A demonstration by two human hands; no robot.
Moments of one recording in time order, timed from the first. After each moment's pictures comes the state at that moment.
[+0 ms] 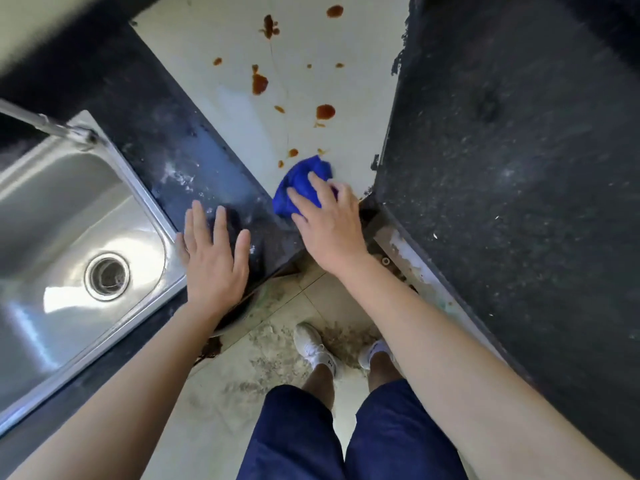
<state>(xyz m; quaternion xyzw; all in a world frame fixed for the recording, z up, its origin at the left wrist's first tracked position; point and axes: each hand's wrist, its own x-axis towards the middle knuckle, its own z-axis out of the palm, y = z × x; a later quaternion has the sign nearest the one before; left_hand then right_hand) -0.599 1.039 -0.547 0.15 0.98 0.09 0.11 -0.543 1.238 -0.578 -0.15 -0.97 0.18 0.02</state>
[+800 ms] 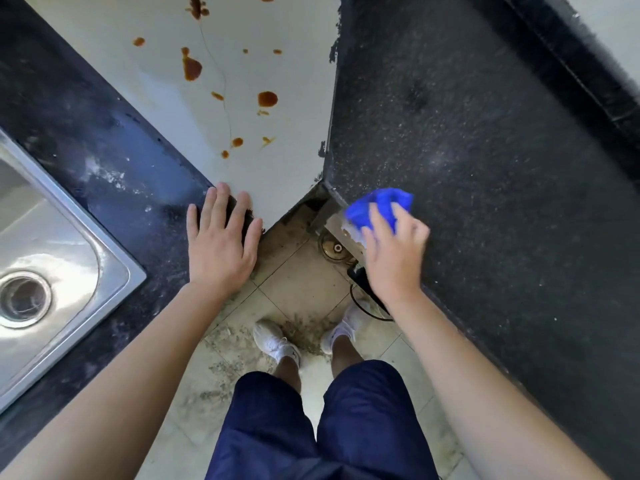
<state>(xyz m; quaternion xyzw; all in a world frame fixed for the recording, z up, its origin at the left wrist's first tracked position) -0.586 1.098 -0.564 0.33 0.93 0.11 0.11 -0.401 1.302 -0.577 -0.37 -0.92 0.09 0.09</state>
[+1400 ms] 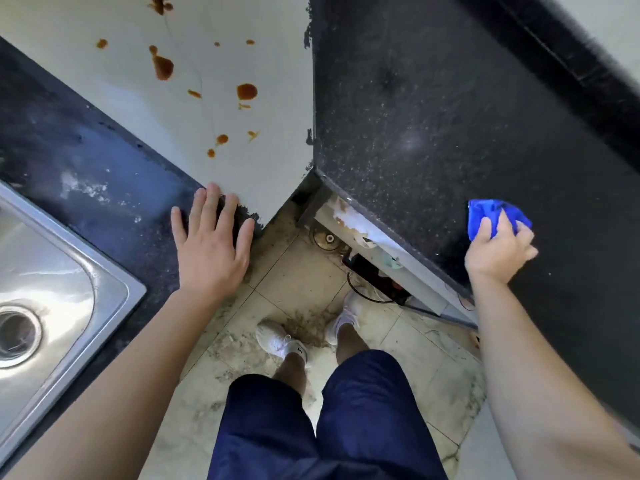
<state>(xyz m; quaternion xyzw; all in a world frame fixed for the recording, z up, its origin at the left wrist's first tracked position) -0.601 1.080 -0.569 0.37 0.92 0.13 0.10 -0.291 1.374 -0.566 -0.72 -0.68 0.08 0.09</state>
